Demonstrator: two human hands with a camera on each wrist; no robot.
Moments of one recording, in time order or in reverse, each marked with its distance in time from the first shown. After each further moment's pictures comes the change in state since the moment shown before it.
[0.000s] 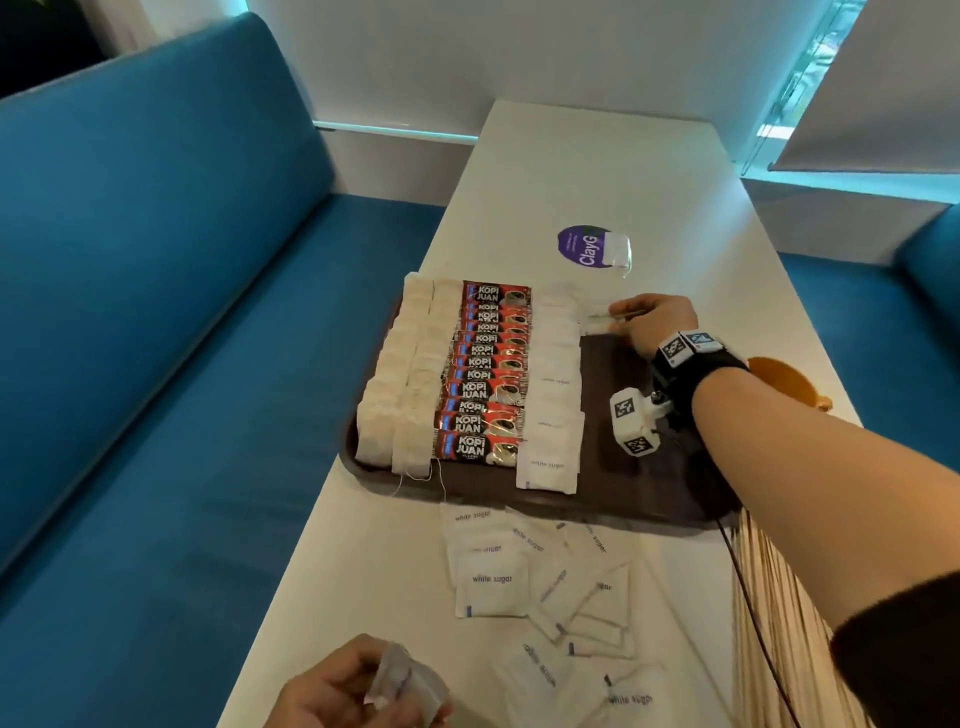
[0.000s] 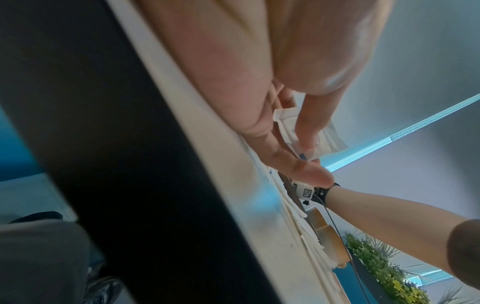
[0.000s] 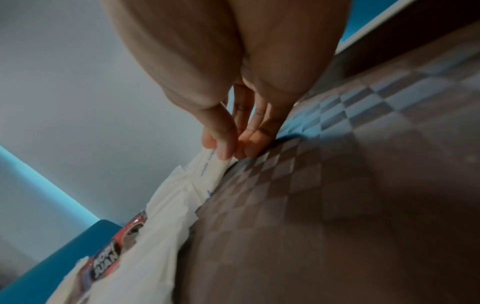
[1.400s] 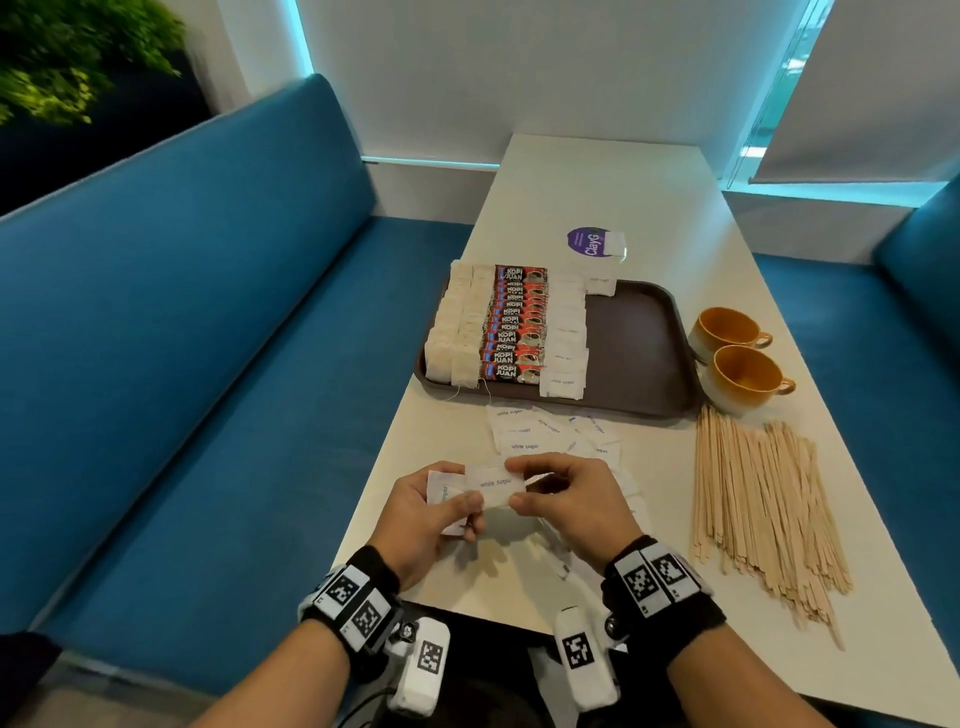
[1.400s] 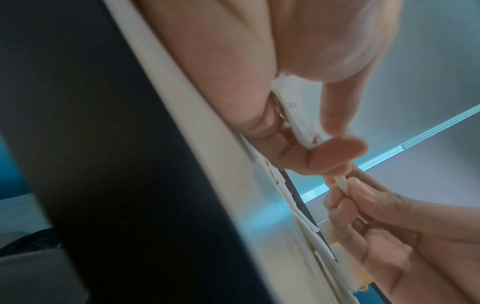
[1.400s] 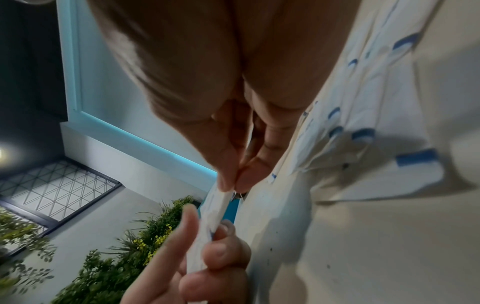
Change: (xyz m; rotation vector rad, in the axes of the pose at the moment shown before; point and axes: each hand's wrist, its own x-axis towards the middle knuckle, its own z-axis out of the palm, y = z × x) left_hand -0.024 0.021 0.017 -0.001 0.103 -0.150; right_hand -0.379 0.044 0.022 0.369 -0.470 -0.058
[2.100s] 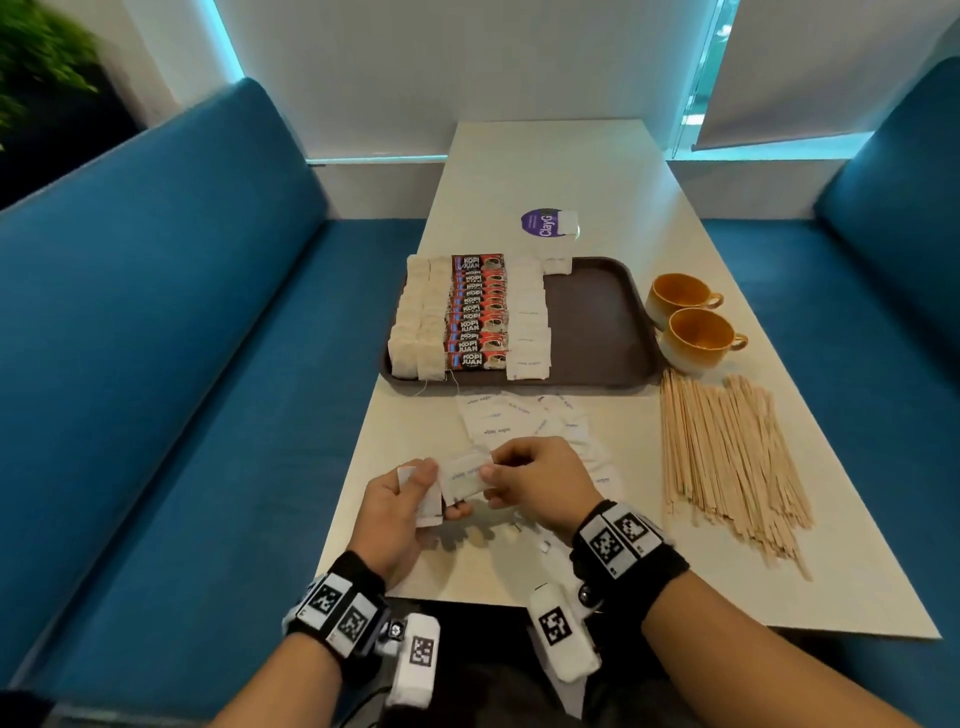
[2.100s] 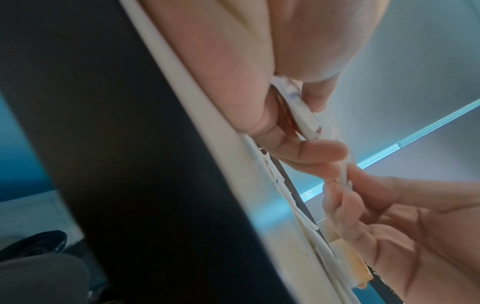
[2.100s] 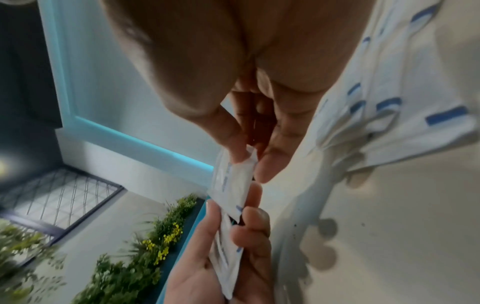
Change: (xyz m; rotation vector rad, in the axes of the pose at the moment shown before) left_hand 0.000 -0.005 0.000 0.025 0.055 0.026; right_hand 0.004 -0.001 0.013 0.073 0.048 0.124
